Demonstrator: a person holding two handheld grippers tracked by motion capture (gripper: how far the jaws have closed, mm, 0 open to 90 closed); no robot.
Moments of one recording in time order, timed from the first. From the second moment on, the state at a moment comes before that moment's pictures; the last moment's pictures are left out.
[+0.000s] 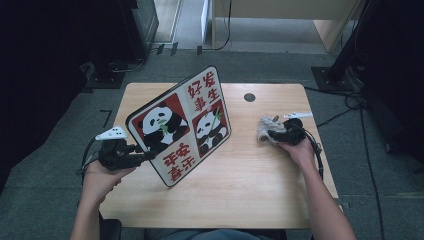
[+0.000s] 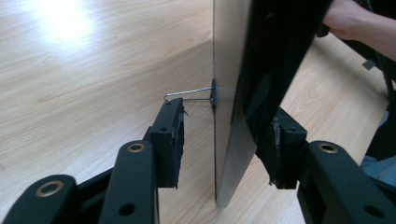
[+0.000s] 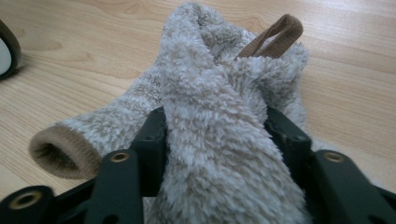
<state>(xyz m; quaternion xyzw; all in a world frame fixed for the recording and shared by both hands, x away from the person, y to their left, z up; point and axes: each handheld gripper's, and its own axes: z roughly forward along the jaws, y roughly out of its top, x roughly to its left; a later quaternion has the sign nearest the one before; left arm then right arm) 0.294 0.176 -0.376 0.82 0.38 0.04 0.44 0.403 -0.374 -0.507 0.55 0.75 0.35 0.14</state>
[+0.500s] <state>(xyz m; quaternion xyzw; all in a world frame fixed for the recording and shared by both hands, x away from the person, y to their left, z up) 0.297 0.172 -0.385 0.80 0.38 0.04 0.45 0.403 -0.367 -0.491 0.54 0.76 0.33 0.12</state>
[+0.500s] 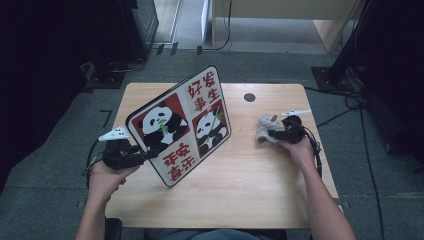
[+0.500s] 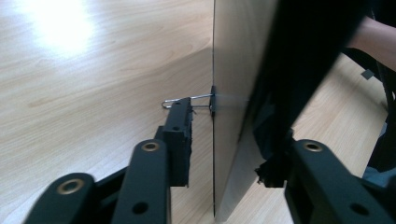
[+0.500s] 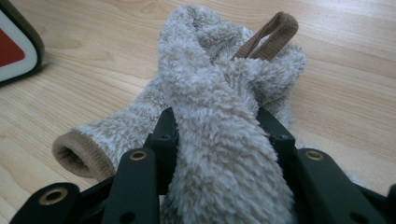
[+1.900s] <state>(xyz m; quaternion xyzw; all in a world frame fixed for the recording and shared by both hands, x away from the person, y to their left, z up) 0.293 0.166 -0.386 0.79 0.38 0.04 0.48 0.388 -0.334 -0.453 0.47 0.79 0.38 0.10</state>
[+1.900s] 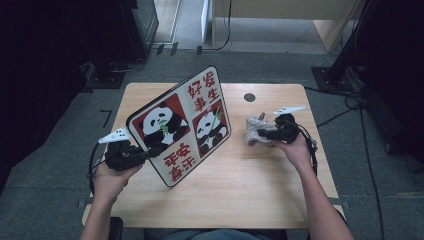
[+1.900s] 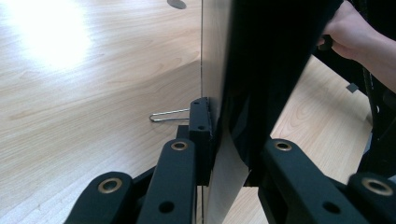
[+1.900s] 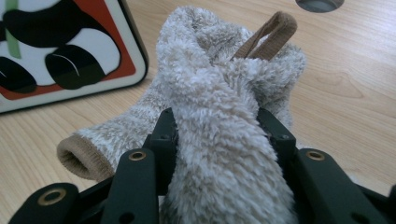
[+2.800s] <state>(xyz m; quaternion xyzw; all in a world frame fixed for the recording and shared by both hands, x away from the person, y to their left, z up) 0.292 0.165 -0.387 0.79 0.38 0.04 0.48 0.392 -0.307 -0.394 0.41 0.81 0.42 0.07</state>
